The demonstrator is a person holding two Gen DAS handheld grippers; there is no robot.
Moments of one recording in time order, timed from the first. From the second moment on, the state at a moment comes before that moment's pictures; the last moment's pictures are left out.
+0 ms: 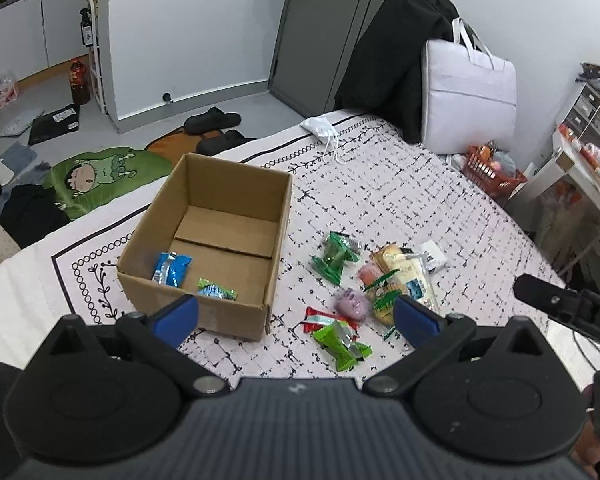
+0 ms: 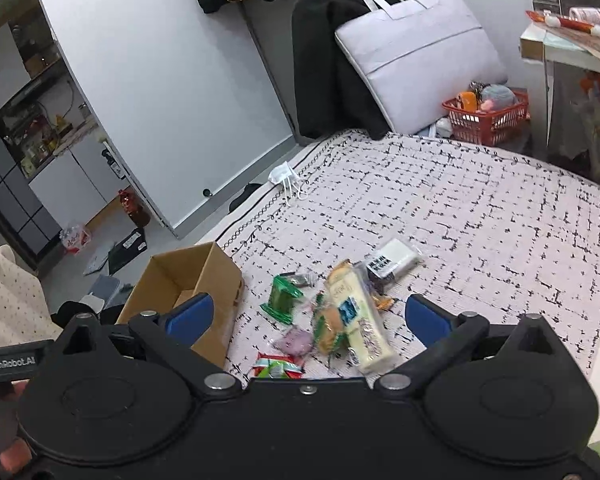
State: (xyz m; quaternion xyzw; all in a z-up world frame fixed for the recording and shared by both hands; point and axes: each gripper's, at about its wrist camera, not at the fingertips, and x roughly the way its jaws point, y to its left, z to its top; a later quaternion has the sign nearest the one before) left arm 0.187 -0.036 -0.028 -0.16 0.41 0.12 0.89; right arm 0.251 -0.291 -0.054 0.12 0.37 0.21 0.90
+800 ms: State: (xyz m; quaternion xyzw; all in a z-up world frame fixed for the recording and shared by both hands) left arm 0.232 -0.080 -0.108 -0.21 0.44 0.12 0.86; right arm 0.290 -0.303 -0.110 0.08 0.44 0.18 0.88
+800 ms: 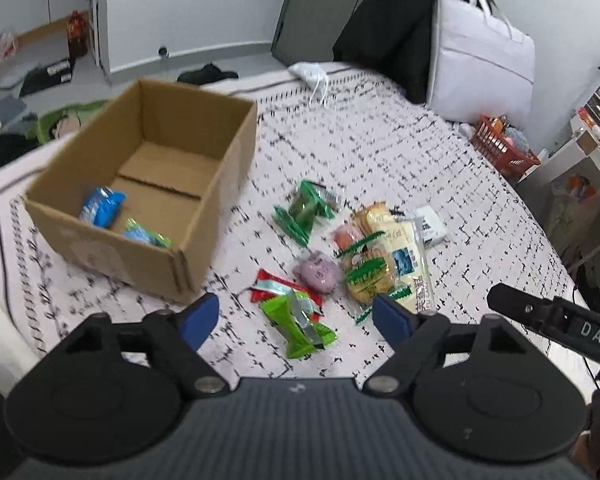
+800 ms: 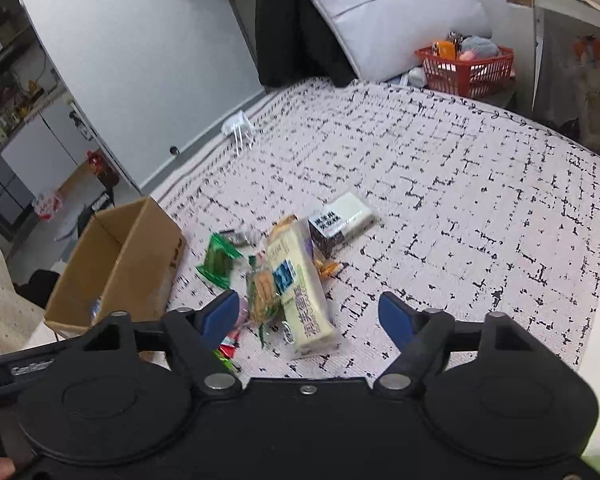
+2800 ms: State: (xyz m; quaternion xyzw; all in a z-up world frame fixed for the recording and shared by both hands) left arm 0.224 -0.065 -0.111 -0.23 0.44 0.11 0.86; right arm 0.309 -0.272 -0.135 0.06 0.46 0.19 0.87
